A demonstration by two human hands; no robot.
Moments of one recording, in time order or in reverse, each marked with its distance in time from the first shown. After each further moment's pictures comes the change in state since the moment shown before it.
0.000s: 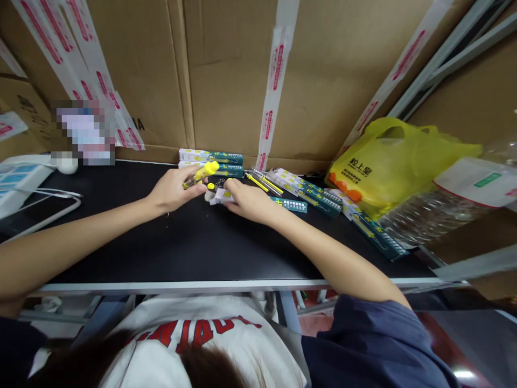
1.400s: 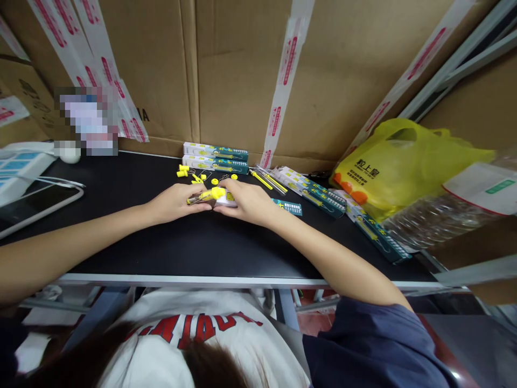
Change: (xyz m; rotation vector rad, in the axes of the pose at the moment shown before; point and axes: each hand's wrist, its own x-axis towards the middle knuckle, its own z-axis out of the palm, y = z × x) left_hand -0.025 -0.011 0.011 -0.047 -0.275 0.133; right_hand -0.004 -0.015 0.000 0.130 0.145 -0.077
